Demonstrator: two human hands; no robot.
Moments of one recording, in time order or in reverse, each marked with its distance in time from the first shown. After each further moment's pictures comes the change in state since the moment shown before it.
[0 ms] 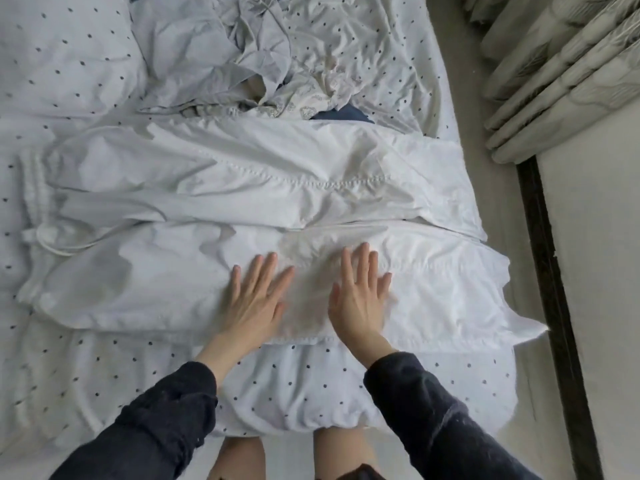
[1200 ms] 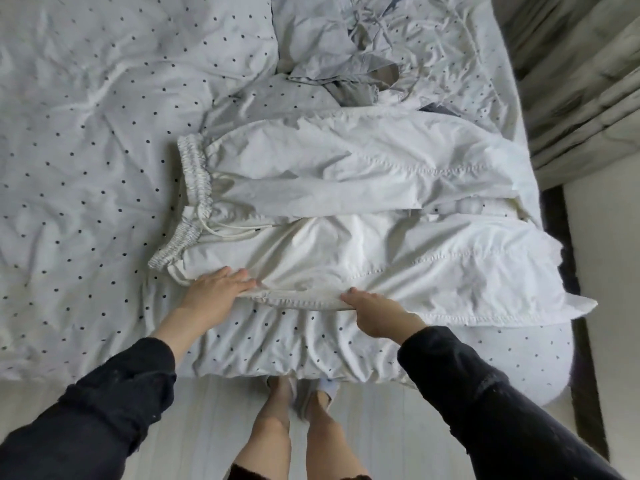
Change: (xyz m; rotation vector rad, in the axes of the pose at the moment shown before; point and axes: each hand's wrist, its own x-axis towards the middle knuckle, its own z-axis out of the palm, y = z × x) left_hand -0.206 -0.191 -0.007 -0.030 -0.250 -0.076; right_hand -0.111 -0.135 0.059 -0.361 -0.707 -0.267
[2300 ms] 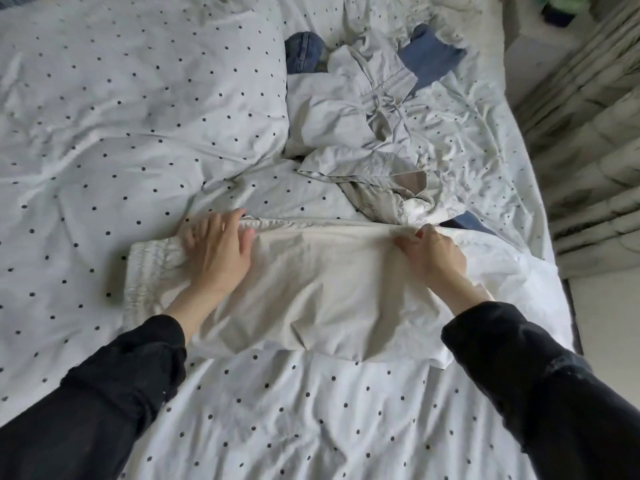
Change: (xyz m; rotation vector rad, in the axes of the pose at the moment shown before) left_hand 0.211 -0.071 -0.119 -0.437 0.808 -0.427; right_hand 0.158 0.074 -0.253 0.122 0.705 0.470
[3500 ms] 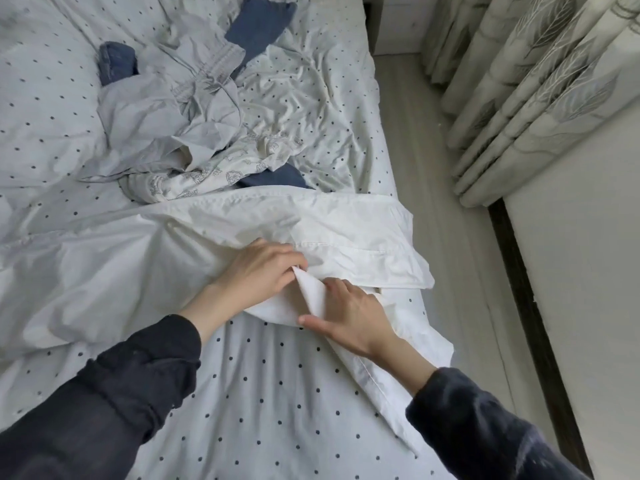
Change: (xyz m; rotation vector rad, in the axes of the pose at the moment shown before) left_hand -0.113 0.387 0.087 0.058 -0.413 0.863; right_hand -0.078 0.317 -0.011 0.393 -0.300 -0.352
